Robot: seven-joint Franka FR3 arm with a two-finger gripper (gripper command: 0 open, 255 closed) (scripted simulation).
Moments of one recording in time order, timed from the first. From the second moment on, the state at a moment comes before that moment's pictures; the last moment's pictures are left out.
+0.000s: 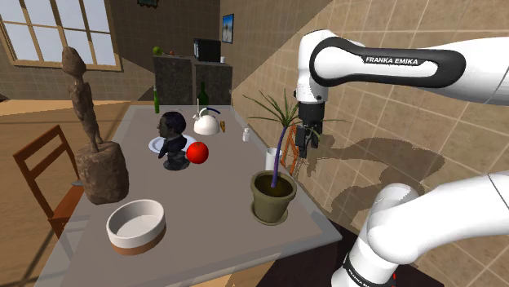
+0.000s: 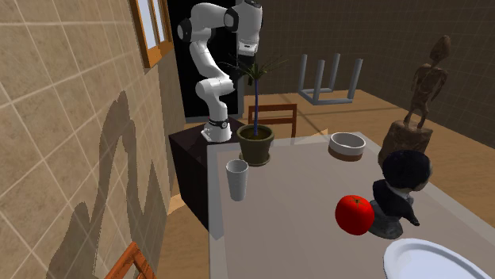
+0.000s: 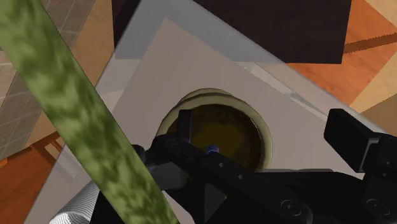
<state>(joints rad) 0.00 -0.74 -0.05 -2.39 -0.05 1.46 -0.07</state>
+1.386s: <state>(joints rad) -0.09 -0.10 -0.31 -2.10 -0.02 1.81 -0.29</state>
